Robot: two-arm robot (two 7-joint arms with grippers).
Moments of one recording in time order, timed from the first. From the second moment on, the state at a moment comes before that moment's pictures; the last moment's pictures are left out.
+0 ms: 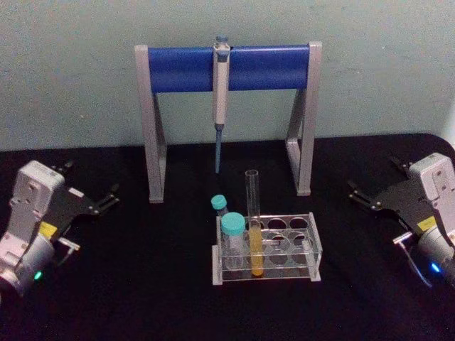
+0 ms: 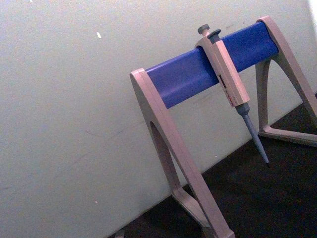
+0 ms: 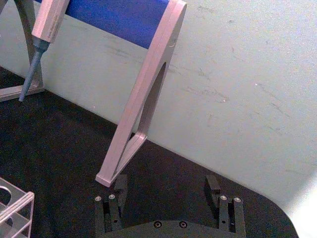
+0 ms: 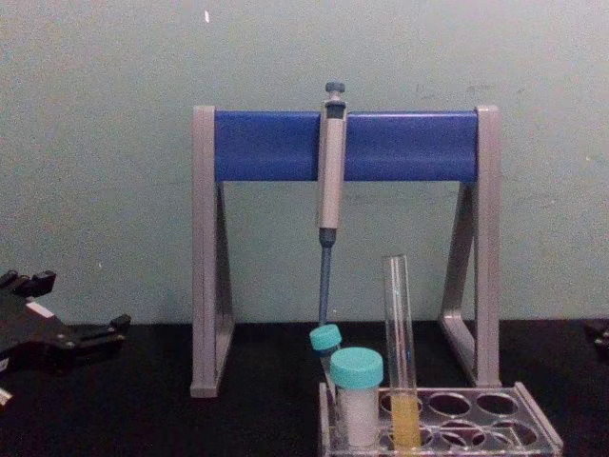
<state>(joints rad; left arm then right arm) -0.20 0.60 0.45 -1.41 -0.25 -0.12 0.03 0.20 0.60 -0.45 -1.41 0.25 -0.12 -0.03</state>
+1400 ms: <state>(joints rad) -0.20 0.60 0.45 -1.41 -0.25 -0.12 0.03 0.20 0.60 -0.45 -1.41 0.25 -0.12 -0.03</state>
